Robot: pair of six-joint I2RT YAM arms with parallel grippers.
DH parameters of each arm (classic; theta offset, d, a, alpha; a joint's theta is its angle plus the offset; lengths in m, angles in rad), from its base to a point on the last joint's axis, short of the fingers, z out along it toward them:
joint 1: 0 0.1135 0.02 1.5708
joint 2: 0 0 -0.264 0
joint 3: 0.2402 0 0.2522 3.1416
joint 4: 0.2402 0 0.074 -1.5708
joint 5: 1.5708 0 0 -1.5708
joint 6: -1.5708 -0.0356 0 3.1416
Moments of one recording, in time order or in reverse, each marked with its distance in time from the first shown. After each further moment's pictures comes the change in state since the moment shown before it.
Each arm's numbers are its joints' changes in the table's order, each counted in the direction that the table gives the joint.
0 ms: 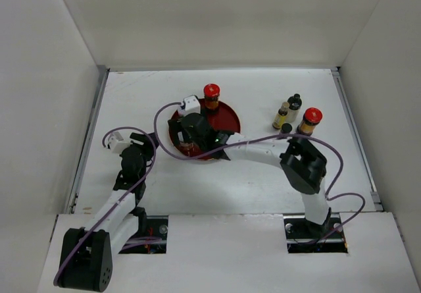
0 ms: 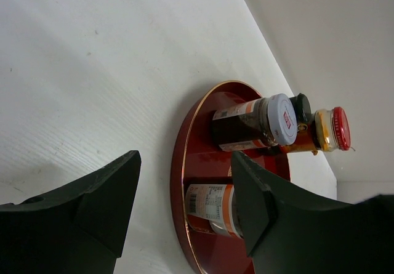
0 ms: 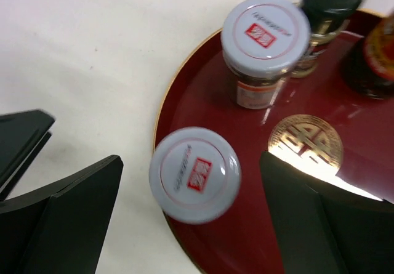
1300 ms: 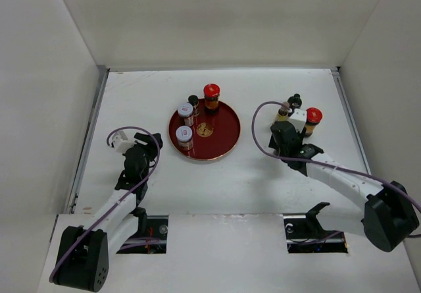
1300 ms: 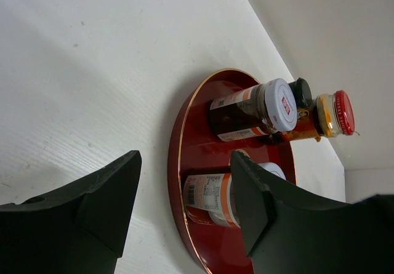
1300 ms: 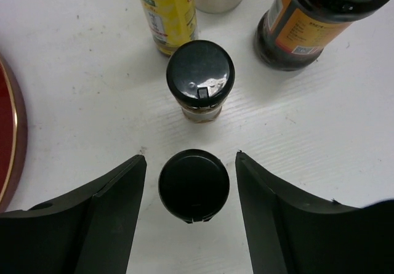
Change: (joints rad) left arm -0.066 -0.005 0.000 -0.008 -0.035 -0.031; right arm -0.472 0.864 -0.845 0.281 0.226 -0.197
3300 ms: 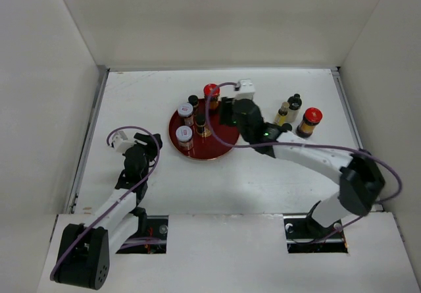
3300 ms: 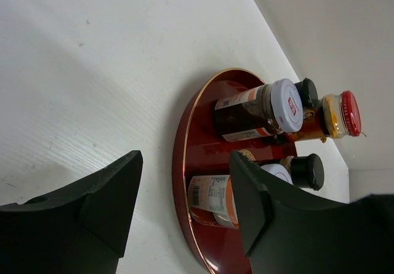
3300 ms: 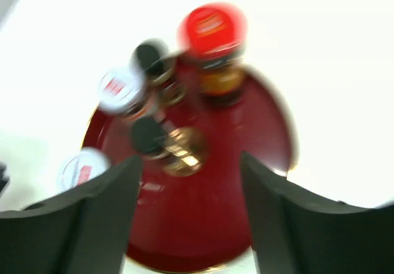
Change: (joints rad) left arm 0.014 -0.021 0.000 -0.008 0.008 -0.004; right arm 0.288 -0.424 0.500 -0.302 -0.174 0.193
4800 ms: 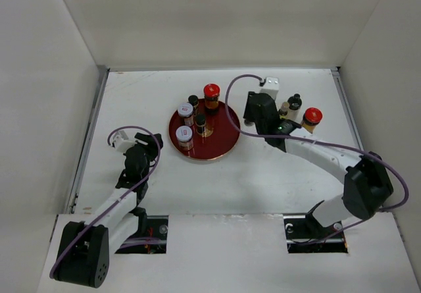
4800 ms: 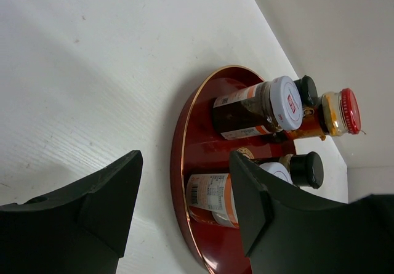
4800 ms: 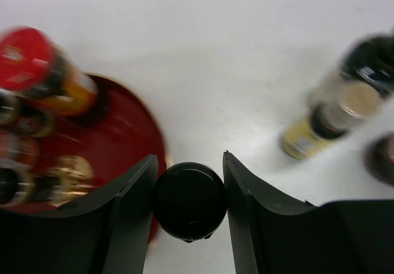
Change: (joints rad) left arm -0.008 -0.016 0.000 -0.016 0.003 0.005; right arm -0.206 0.134 -0.136 0.117 0.128 -0.060
